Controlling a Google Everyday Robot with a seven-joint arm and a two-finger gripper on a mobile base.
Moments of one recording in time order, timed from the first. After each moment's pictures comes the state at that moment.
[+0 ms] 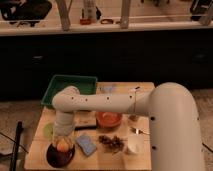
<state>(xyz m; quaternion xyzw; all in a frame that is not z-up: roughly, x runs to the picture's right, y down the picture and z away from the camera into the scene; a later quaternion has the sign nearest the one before) -0.212 0.267 0.692 -0.30 -0.45 -0.55 0.64</state>
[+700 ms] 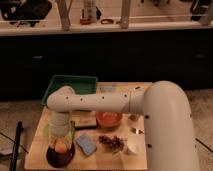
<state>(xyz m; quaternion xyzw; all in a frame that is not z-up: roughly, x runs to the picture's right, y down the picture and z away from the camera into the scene) -0.228 0.269 0.684 -0.30 -0.45 -0.56 0.62</state>
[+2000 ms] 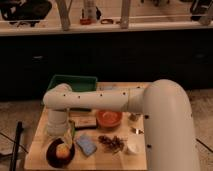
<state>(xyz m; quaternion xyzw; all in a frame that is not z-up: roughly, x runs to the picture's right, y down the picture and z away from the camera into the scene) -0.231 0.260 0.666 -0.32 -0.45 -0.56 0.62</state>
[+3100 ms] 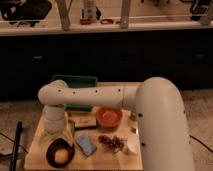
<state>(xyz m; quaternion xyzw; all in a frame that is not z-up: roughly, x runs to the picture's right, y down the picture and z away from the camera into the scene) -0.230 0.250 0.658 -0.35 -0.45 -0.57 0.60</state>
